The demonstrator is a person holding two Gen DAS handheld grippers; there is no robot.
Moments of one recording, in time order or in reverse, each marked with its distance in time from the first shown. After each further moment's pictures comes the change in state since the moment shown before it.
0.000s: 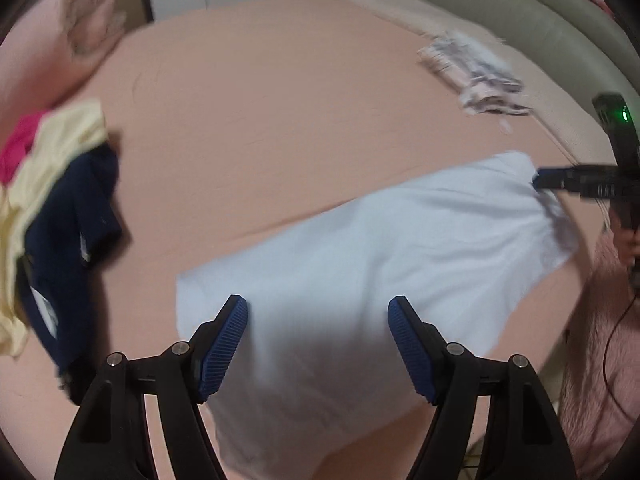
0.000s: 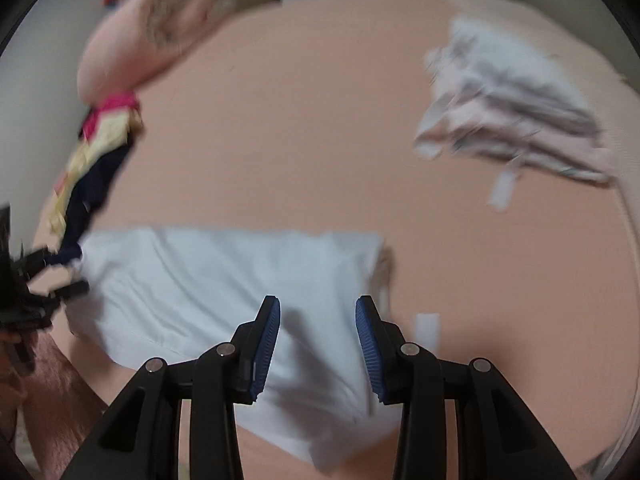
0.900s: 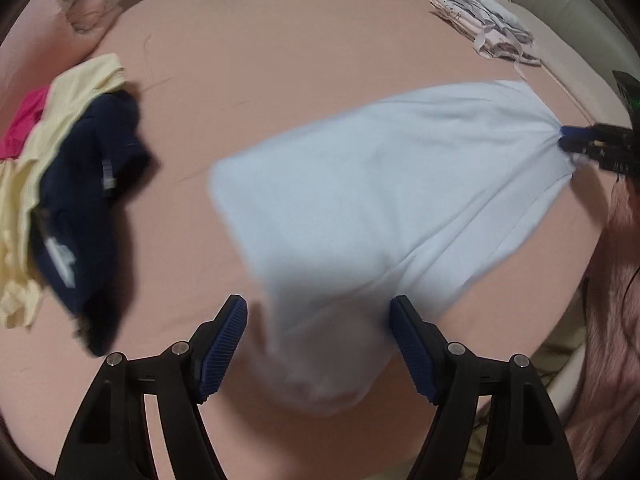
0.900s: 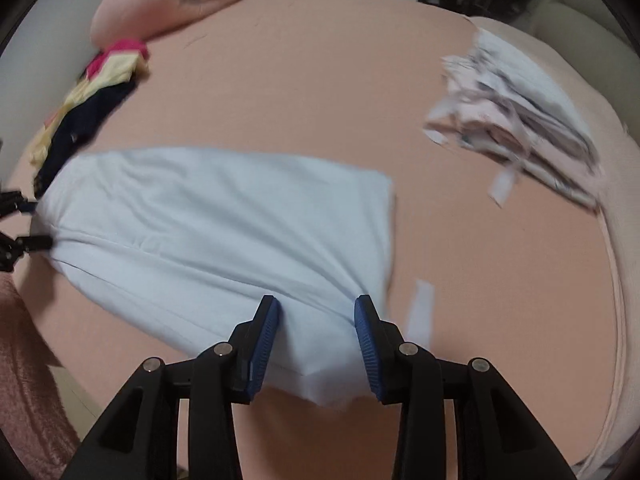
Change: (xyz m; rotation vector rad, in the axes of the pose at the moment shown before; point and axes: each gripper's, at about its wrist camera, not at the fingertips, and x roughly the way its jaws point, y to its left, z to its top) left arm -0.028 0.010 -0.047 0.032 0.083 0.040; right arm 0.016 0.015 -0.012 -0.136 -0.018 -0.110
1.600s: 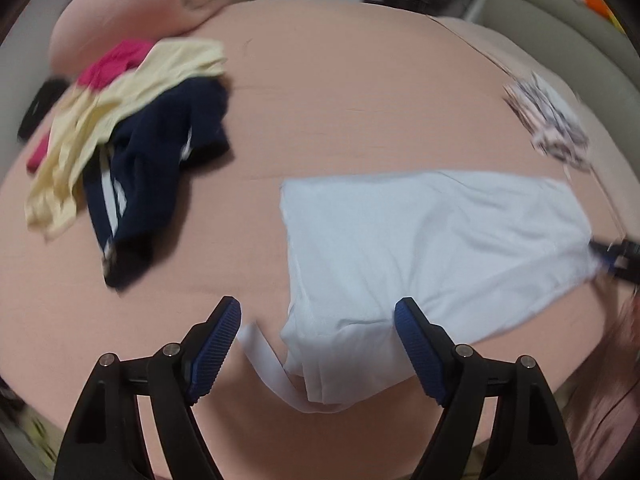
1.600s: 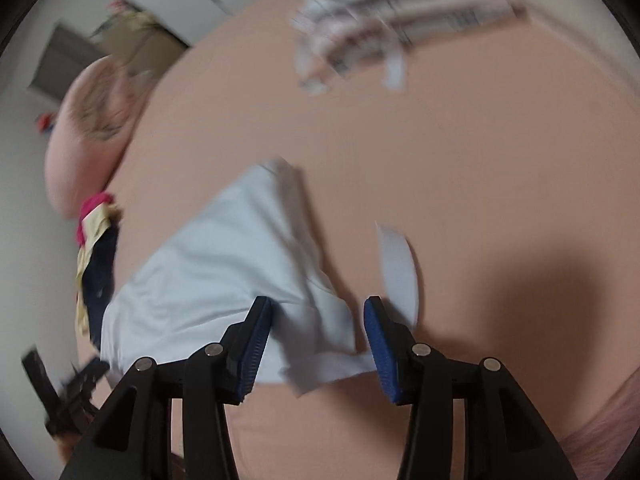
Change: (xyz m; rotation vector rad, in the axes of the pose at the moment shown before) left arm -0.018 -0.011 -0.021 -0.338 -0.153 0.100; right arm 0.012 -0.067 -0.051 0.657 -0.006 0.274
